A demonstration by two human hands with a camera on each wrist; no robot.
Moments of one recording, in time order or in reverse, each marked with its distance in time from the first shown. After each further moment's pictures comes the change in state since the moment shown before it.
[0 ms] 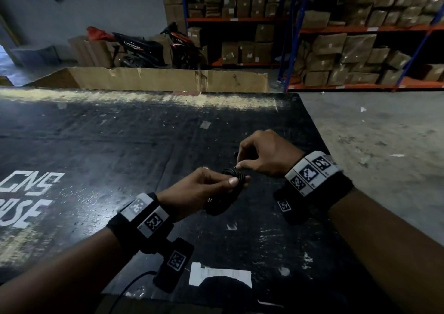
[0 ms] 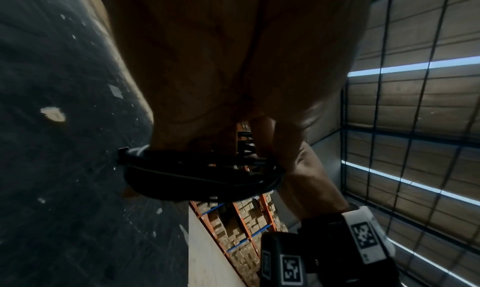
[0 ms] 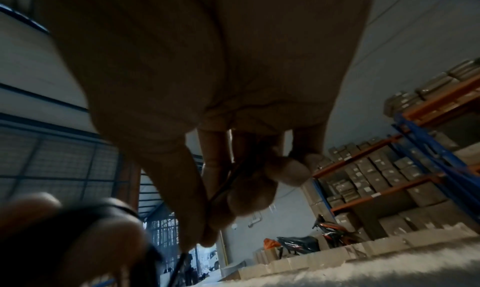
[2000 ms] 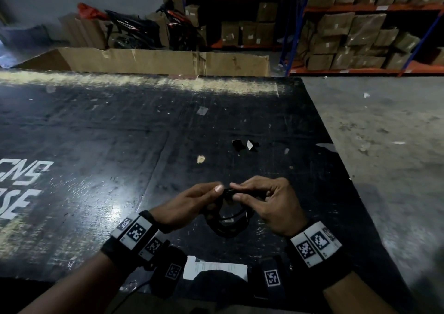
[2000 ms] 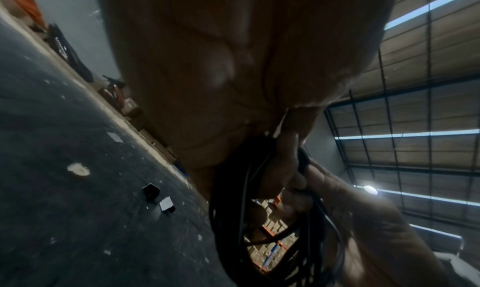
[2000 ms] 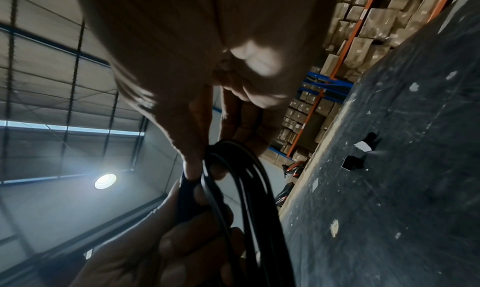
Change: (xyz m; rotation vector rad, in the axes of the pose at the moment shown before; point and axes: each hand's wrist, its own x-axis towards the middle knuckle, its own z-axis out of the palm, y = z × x) left_hand 0.002 -0.052 -0.009 0.179 -0.001 0.026; right_hand -0.070 0.028 0.114 0.838 0.408 0.022
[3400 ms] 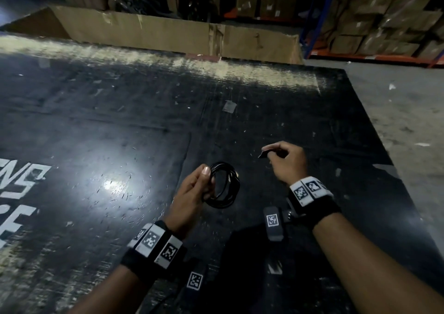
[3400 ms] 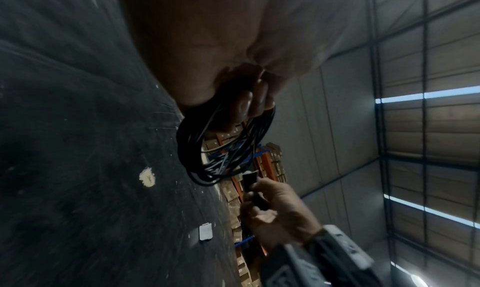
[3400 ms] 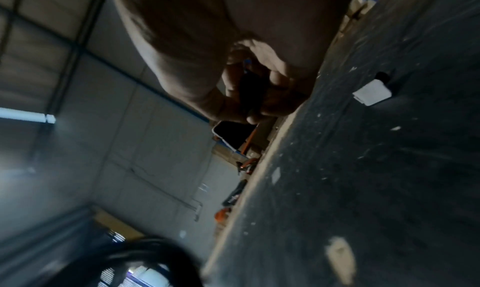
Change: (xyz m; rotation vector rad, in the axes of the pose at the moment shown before) left_hand 0.066 -0.067 -0.147 -0.391 0.561 0.130; right_hand 0.227 0.111 0.064 -0.362 0.310 0.434
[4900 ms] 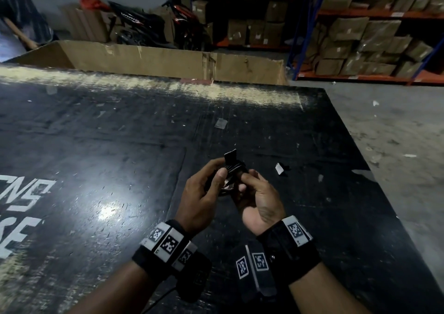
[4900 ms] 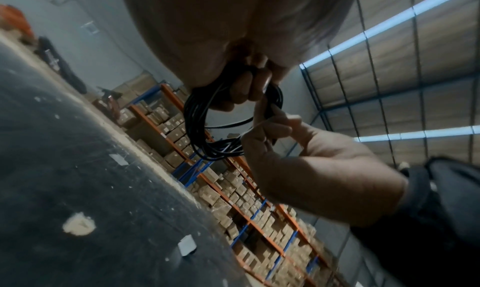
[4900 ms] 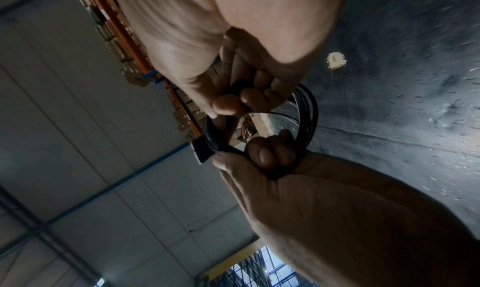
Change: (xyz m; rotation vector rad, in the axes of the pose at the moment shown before) left_hand -0.022 0.033 0.042 0.413 -0.028 0.385; right_hand -0.125 -0.068 -0.007 1.300 -0.198 0.526
